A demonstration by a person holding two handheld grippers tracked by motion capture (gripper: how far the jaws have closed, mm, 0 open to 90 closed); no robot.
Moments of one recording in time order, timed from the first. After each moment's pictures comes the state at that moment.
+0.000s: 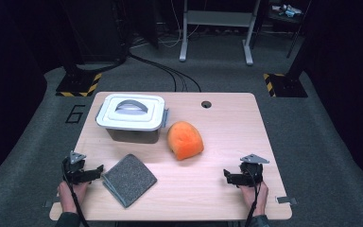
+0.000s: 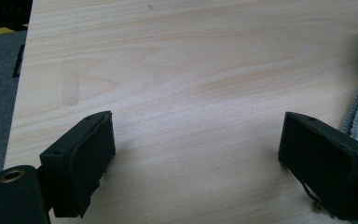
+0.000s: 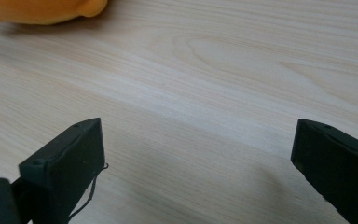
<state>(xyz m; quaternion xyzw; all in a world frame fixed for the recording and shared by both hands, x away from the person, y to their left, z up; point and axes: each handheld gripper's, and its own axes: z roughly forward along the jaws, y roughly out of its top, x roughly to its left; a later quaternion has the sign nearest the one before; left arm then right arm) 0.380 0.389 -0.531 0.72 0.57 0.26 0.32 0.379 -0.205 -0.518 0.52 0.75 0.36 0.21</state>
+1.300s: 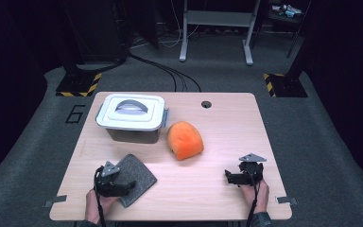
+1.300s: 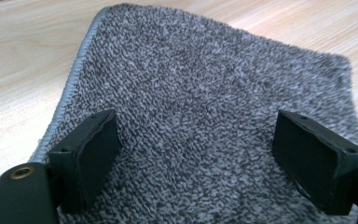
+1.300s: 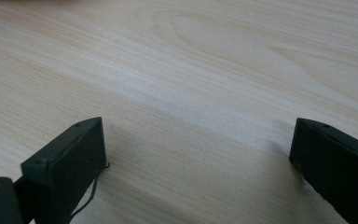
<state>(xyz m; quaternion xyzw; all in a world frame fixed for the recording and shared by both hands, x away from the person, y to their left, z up) 0.343 0.284 -0.525 0.80 0.45 0.18 0.35 0.388 -0.207 -0.528 0.51 0.77 0.32 0.21</state>
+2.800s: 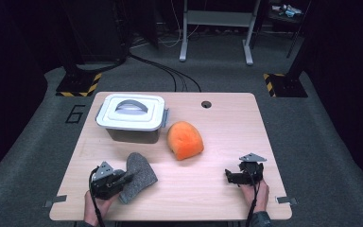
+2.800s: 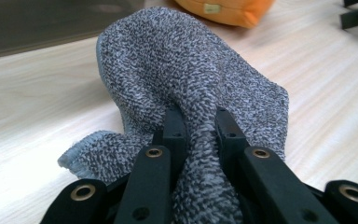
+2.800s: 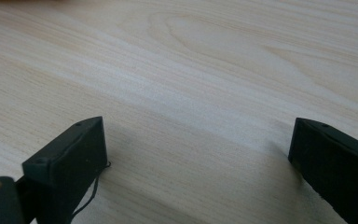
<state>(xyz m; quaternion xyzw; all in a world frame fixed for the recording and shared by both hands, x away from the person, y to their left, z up) 0.326 0.282 -0.493 0.78 0.42 0.15 0.44 0.388 -0.207 -0.528 0.52 0.76 0.32 0.21</state>
